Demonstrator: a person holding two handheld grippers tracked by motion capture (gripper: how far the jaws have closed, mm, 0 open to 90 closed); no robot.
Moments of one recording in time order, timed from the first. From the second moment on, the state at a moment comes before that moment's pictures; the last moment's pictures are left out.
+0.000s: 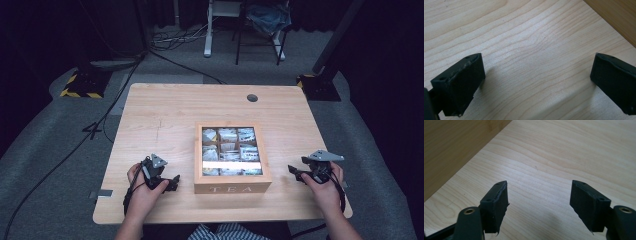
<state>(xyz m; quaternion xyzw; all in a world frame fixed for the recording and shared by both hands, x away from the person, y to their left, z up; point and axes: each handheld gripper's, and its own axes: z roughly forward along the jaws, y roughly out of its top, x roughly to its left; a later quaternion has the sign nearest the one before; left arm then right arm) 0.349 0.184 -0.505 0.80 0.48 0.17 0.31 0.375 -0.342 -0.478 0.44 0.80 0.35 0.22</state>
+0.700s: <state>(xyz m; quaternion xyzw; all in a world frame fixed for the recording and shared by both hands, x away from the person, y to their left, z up) 0.349 0.184 -0.505 0.80 0.48 0.17 0.31 0.340 -0.305 -0.435 0.38 0.81 0.42 0.17</state>
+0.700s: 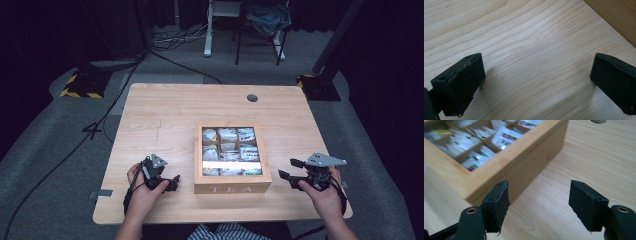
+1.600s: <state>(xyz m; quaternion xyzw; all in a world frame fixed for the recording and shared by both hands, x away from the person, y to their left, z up) 0.349 0.184 -0.505 0.80 0.48 0.17 0.31 0.328 -0.260 -0.448 0.31 0.85 0.42 0.08</state>
